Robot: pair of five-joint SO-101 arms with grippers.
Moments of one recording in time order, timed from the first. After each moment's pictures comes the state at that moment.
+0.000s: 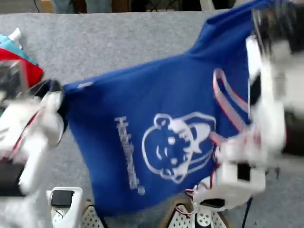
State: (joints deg) left arm -4.6 -56.0 18.4 72.3 1.8; right arm 12.0 10.2 -94.3 100.9 32.4
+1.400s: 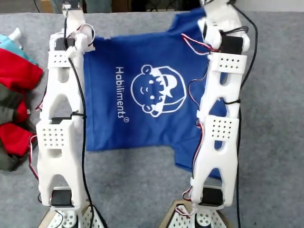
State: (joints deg) left arm -5.5 45.4 -54.8 58.0 -0.7; right arm 5.8 62.2 -93.8 72.4 32.4
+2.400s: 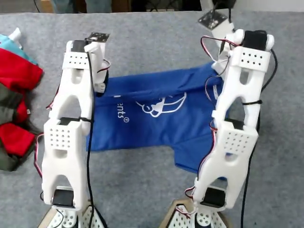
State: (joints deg) left arm -0.8 43.6 -46.0 99.9 -4.4; right arm 12.6 40.1 -58.4 101.1 50.5
